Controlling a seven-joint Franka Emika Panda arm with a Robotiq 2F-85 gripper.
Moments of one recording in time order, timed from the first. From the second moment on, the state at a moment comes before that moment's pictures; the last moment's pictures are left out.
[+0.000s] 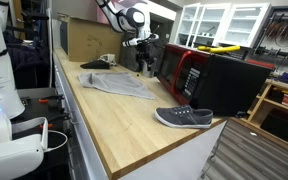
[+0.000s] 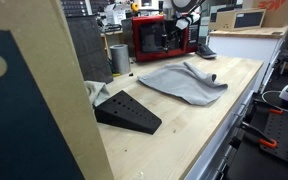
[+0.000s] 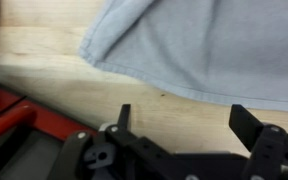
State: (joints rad) arm 0.00 0.25 -0.05 -2.00 -0.30 2.39 0.18
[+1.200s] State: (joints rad) arm 0.07 -0.11 0.06 -2.59 0.03 2.67 0.04
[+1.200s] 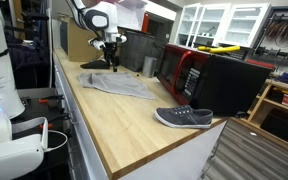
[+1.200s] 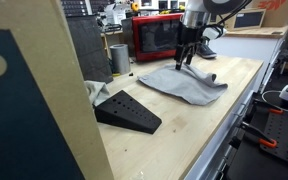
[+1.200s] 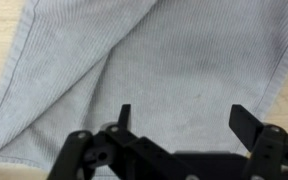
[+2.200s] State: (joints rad) arm -0.02 -0.40 -0.07 -2.77 0.16 2.40 -0.01
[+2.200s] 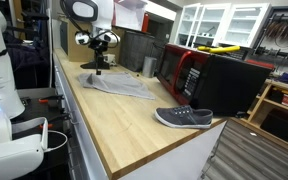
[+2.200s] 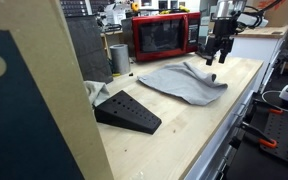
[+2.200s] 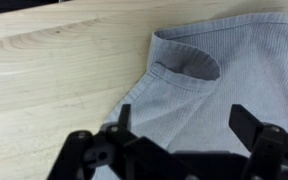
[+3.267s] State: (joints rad) arm 0.01 -0.29 -0.02 -2.78 -0.12 2.46 -0.23
